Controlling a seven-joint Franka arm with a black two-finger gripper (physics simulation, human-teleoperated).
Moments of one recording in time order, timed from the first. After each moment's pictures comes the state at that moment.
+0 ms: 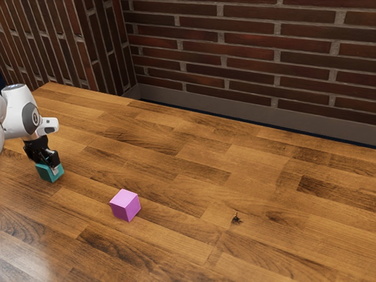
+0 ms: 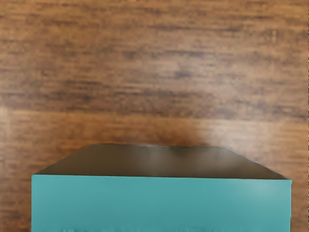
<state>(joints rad) 0.36 0.59 0.29 -1.69 -0.20 2.24 0.68</state>
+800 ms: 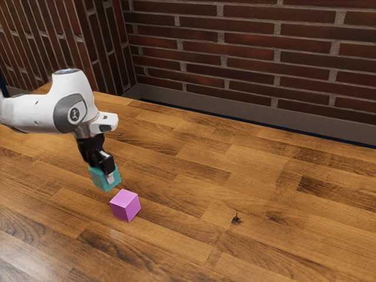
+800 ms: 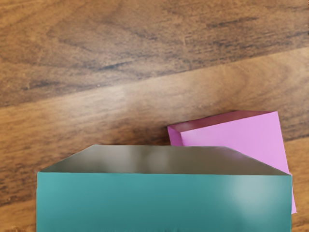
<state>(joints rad) -0.05 0.06 0.21 -2.17 -0.10 2.17 0.41</state>
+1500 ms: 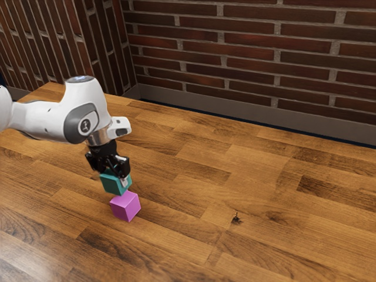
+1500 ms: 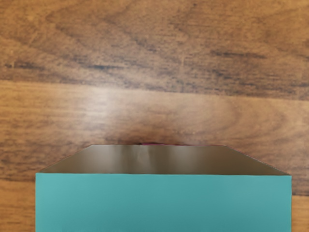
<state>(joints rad) -0.14 0.06 0.21 -2.22 -0.06 2.27 0.05</state>
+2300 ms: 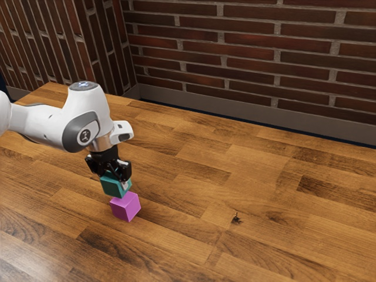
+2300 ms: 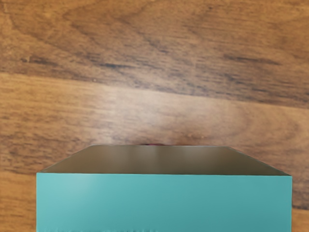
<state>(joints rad) -0.14 0.03 0.20 -2.28 0.03 2.34 -0.09</state>
